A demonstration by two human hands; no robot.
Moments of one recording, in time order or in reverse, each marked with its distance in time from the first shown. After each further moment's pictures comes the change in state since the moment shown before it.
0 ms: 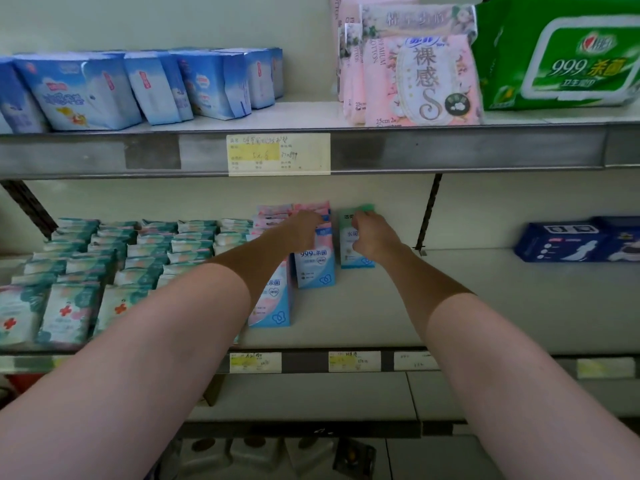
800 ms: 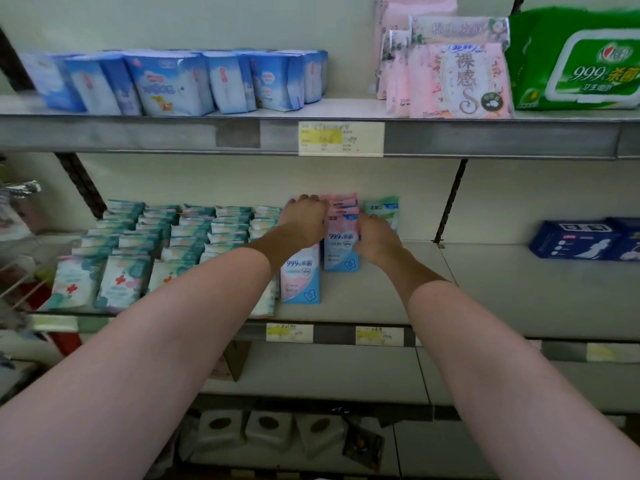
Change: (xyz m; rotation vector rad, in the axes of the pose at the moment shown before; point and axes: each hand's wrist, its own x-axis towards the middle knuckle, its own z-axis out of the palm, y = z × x) left_hand -0.074 -0.021 -0.016 0.196 0.306 -0.018; right_hand -0.050 -0.067 0.010 -0.012 0.017 0.030
